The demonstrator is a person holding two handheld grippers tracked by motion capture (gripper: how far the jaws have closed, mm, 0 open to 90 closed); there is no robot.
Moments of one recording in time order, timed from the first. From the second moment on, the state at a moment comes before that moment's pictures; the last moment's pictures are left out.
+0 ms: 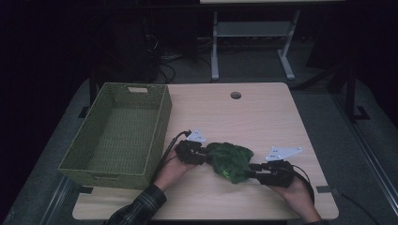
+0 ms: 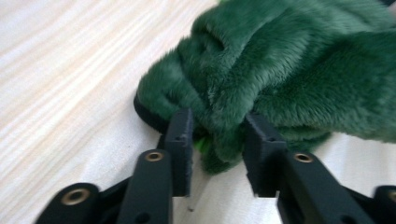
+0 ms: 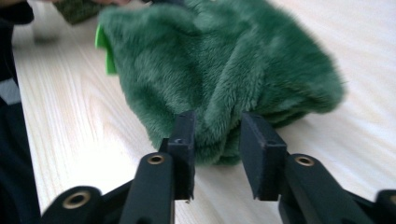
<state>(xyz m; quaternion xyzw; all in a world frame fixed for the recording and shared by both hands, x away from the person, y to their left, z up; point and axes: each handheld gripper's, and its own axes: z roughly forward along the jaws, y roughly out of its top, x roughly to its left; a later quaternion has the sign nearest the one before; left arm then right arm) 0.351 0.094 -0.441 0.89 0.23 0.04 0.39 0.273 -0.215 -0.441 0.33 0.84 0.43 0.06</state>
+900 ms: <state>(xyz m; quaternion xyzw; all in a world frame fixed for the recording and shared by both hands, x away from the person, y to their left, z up) 0.343 0.072 -0.428 0.90 0.22 0.04 0.37 0.291 -0.205 -0.471 0.34 0.86 0.38 0.05</state>
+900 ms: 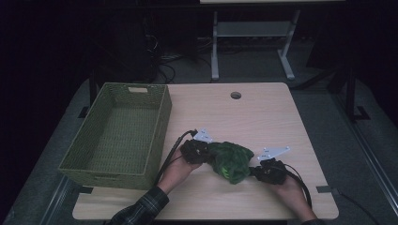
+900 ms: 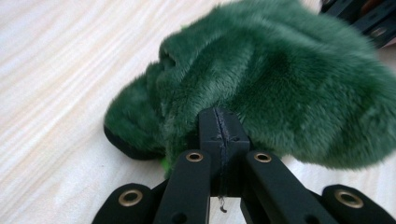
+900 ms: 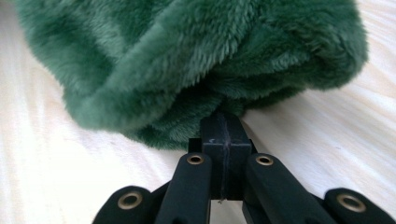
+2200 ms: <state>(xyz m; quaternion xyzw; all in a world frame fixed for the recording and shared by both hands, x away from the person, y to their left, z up) 0.336 0.056 -0.397 0.91 0.15 -0.01 0.39 0.267 -0.256 -0.469 0.40 0.82 0.38 0.13</state>
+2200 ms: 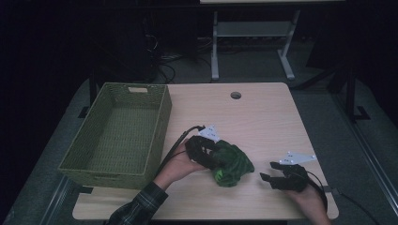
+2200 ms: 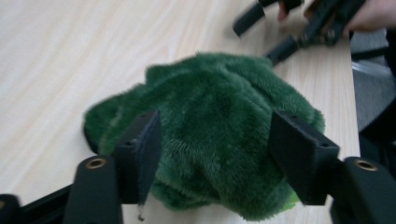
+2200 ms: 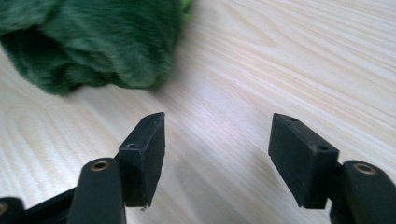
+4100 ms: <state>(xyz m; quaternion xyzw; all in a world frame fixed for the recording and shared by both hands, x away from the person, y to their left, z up) 0.349 0.040 -0.440 0.94 0.15 -0.05 0.30 0.274 -0.252 -0.481 0.41 0.82 0.37 0.16</state>
